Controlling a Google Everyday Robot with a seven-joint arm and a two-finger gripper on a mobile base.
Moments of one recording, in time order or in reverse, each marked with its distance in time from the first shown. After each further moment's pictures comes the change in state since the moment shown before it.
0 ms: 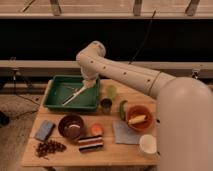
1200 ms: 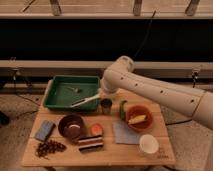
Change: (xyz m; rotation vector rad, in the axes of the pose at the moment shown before) arm 0.050 0.090 -0.011 0.054 -0.094 0.315
